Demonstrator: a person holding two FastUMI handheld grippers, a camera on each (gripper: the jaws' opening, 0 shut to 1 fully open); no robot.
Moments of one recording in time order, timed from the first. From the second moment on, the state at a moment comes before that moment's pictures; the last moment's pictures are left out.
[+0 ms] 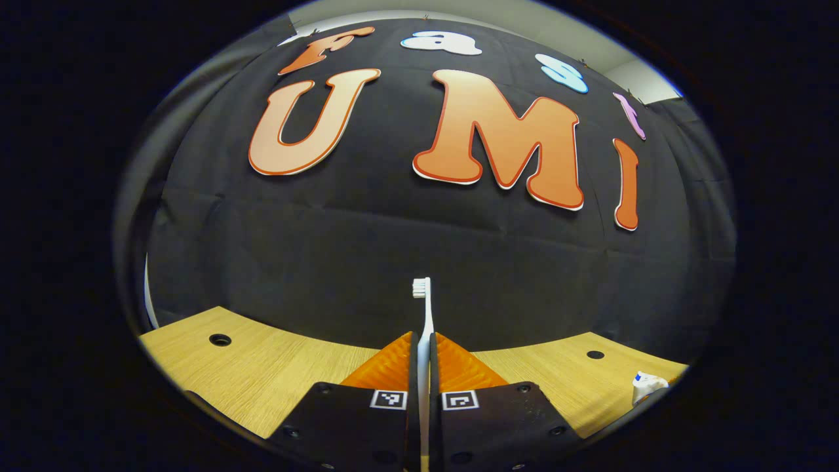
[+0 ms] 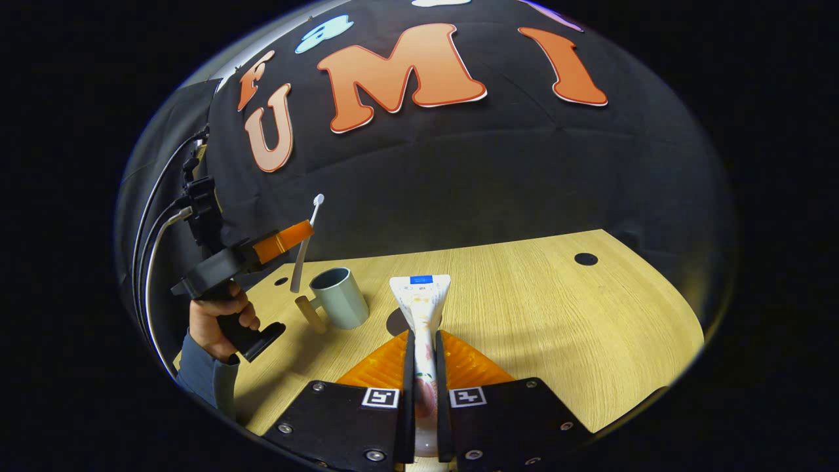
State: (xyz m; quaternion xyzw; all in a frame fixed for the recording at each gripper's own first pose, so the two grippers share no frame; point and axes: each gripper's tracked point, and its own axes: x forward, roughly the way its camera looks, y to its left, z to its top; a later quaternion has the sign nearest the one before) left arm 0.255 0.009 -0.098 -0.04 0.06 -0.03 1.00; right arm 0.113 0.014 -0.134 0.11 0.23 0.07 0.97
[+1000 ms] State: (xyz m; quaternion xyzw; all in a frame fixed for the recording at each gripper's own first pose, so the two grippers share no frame) left arm 0.280 -0.001 -0.149 -0.04 0.11 -0.02 0.99; right arm 0.119 0.018 -0.138 0.10 0.24 0.08 0.96
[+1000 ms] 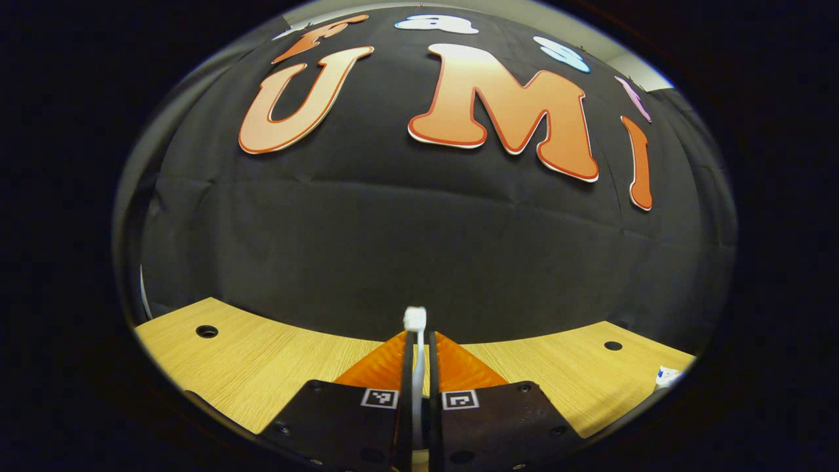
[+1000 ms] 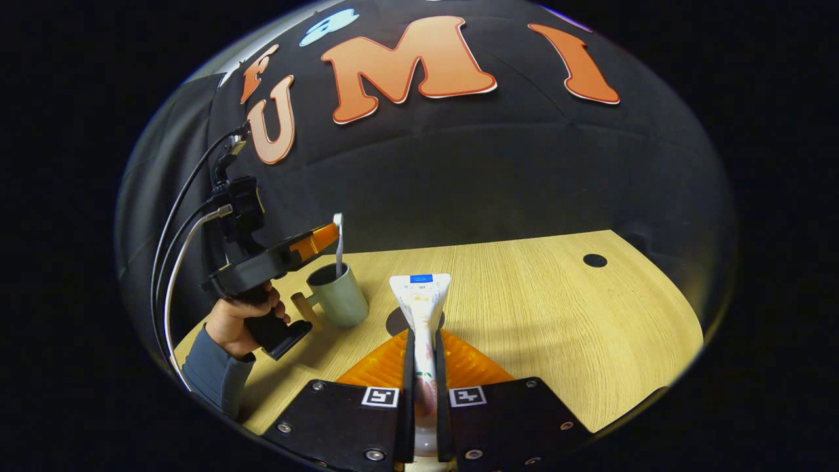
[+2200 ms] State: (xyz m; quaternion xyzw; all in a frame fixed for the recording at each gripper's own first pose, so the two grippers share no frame) left arm 0.093 0.122 -0.153 0.03 0.19 0.02 0.98; right arm 0.230 0.160 -0.029 0.12 0.06 0.20 0.97
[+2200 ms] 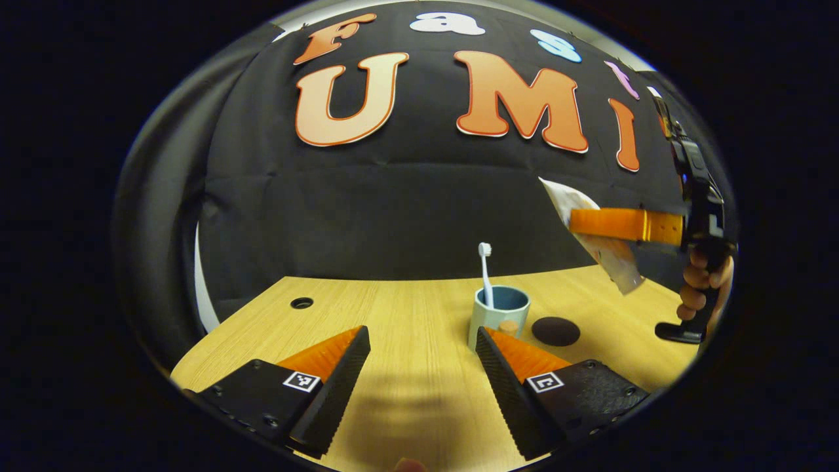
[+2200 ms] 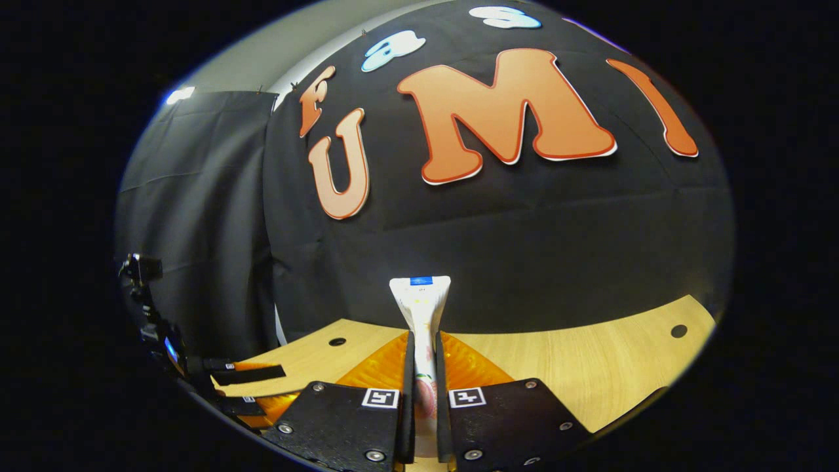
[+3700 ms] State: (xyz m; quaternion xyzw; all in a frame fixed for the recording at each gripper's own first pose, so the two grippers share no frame) left arm 0.048 0.155 -0.196 -0.01 0.24 0.07 0.97; right arm 0.314 0.235 -0.115 0.09 0.07 0.23 0.96
